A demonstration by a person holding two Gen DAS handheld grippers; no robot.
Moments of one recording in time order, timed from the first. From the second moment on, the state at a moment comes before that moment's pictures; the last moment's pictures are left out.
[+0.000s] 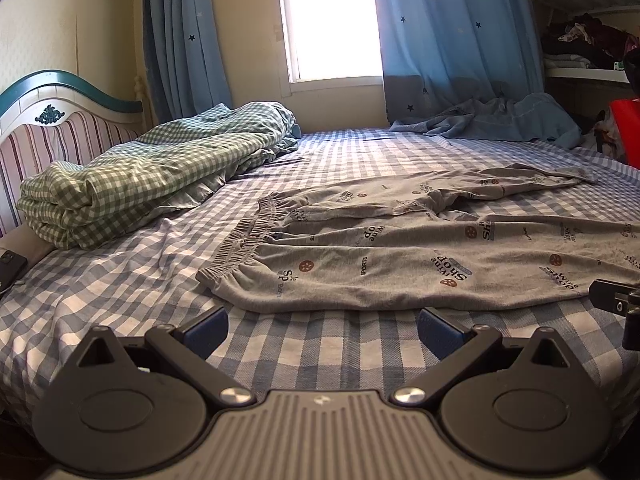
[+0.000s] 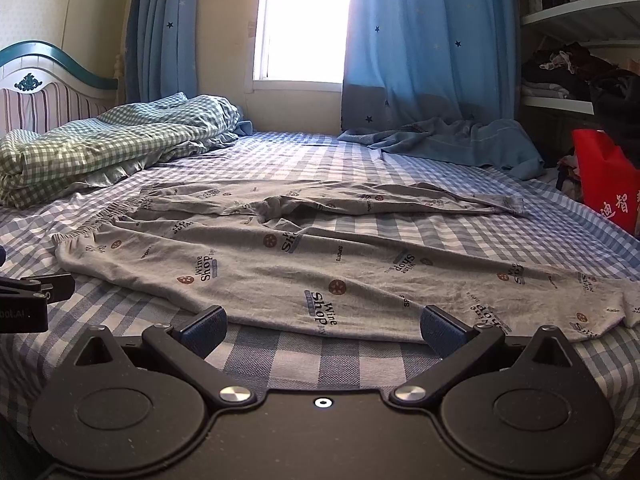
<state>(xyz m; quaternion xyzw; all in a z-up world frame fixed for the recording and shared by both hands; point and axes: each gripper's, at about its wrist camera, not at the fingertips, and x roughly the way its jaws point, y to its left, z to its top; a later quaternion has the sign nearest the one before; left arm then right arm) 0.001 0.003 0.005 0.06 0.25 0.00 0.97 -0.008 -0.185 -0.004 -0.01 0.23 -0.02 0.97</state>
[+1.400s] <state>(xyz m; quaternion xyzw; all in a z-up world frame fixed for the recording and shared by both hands) 0.047 0.005 -0.008 0.04 0.29 -0.01 0.96 0.028 -0.193 -0.011 0.00 0.24 -0.03 0.97</state>
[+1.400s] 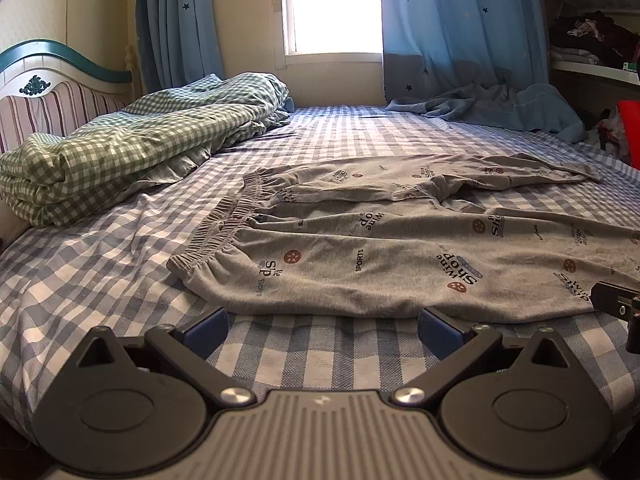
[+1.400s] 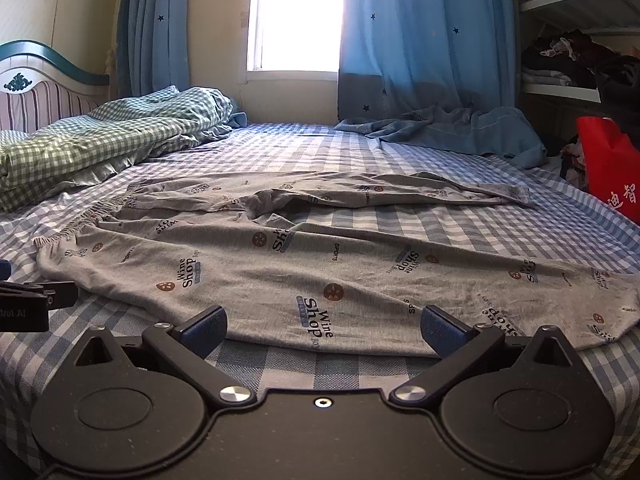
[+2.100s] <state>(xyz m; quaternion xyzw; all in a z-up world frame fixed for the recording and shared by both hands) 0.259 0.036 0.051 0.10 0.28 -0.01 0.95 0.223 -0.281 0.044 0.02 0.24 0.15 0.96</state>
